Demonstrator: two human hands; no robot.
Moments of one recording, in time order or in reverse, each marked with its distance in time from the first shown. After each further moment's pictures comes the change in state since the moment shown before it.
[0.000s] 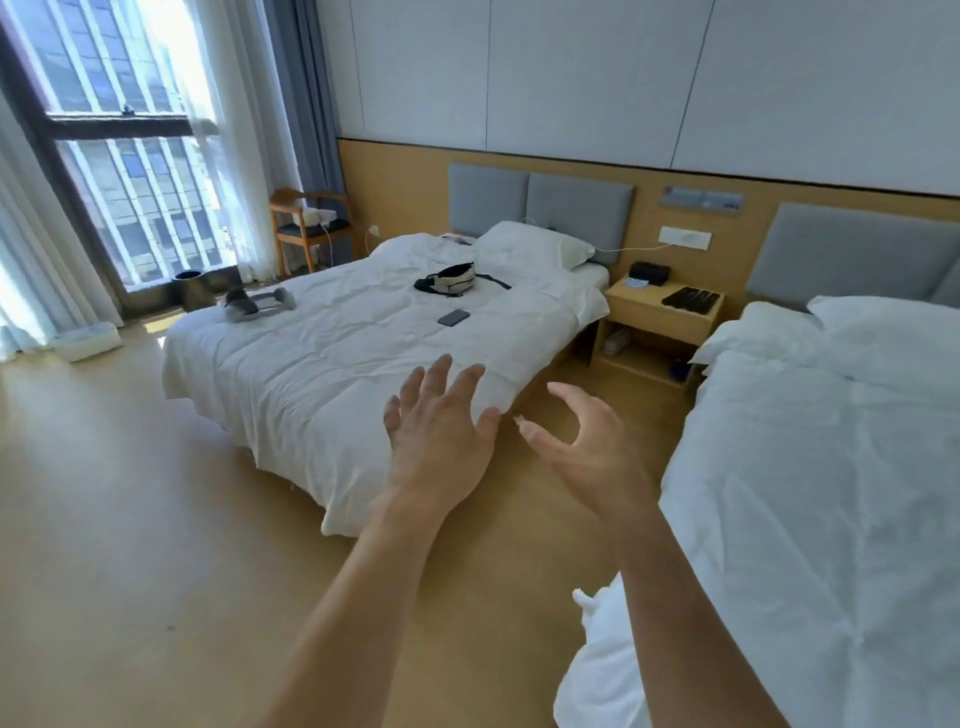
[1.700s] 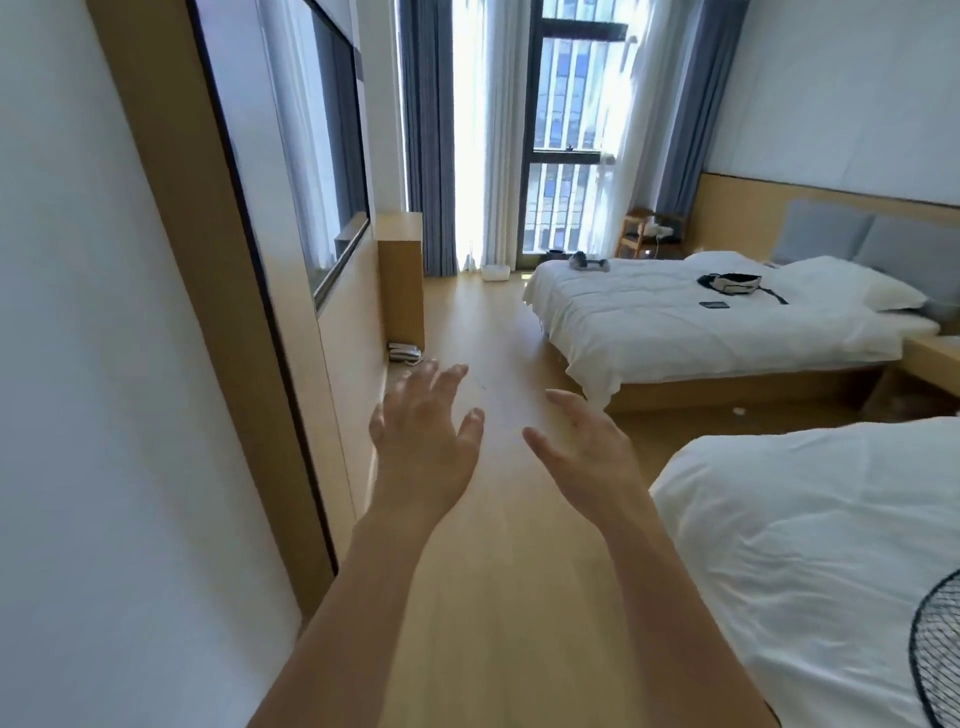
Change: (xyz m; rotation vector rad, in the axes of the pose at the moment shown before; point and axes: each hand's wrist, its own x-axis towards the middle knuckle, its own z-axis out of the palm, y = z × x) left_hand -0.936 0.485 -0.077 0.174 0.549 -0.641; right_hand -0.788 0.131 -0.446 0.210 -0.581 -0.573
